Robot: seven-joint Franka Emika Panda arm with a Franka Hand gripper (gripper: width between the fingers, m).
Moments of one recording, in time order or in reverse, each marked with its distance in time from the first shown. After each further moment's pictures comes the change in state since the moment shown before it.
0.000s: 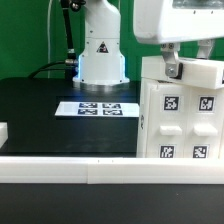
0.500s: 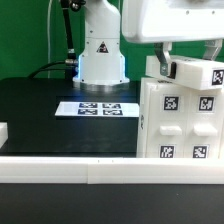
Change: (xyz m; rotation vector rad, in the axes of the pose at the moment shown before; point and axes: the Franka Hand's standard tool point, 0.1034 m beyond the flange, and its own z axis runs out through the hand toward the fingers) arm 0.000 0.000 0.000 0.001 0.000 0.372
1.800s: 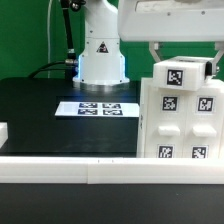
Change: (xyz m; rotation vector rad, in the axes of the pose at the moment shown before) arm 0.001 0.003 0.001 0.025 0.017 0.910
